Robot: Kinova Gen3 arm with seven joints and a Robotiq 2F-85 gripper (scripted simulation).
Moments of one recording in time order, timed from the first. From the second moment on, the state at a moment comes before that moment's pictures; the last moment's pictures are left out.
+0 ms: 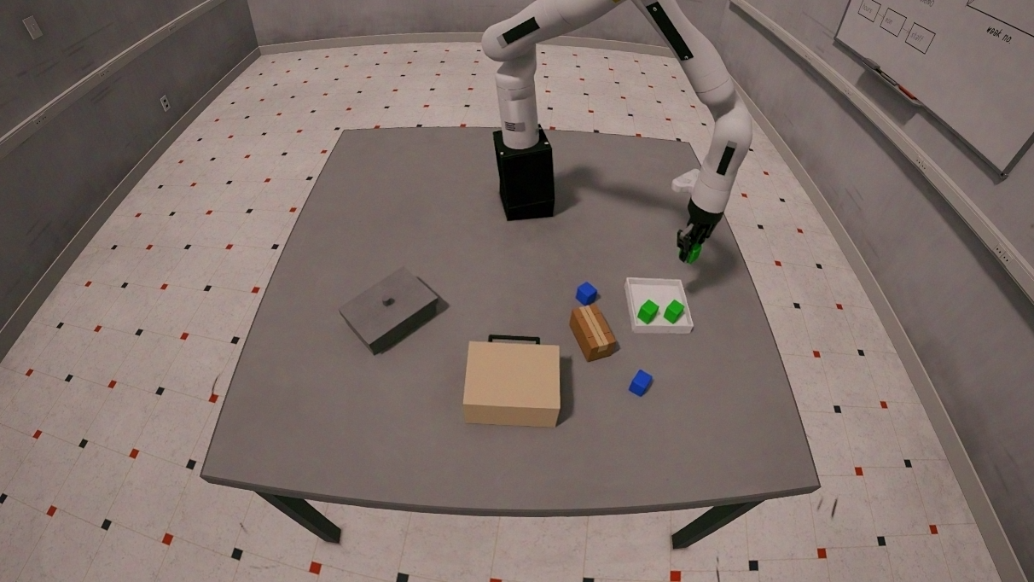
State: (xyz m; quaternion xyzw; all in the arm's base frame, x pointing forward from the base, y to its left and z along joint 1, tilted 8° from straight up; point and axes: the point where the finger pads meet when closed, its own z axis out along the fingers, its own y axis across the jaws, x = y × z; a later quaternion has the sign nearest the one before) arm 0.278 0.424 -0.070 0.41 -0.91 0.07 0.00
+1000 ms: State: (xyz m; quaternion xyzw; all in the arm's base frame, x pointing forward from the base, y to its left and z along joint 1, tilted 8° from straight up) arm 0.256 0.421 -0.073 0.47 -0.88 0.07 0.01
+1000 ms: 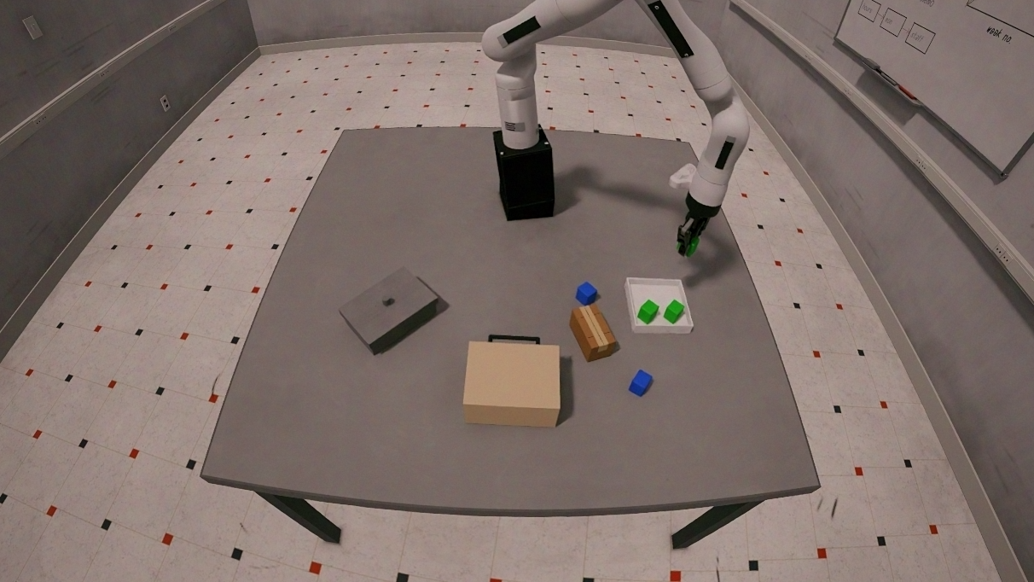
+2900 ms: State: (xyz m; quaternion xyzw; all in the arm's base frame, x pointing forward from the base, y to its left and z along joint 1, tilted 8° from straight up) arm 0.260 0.410 -0.152 0.47 -0.88 0.07 0.01
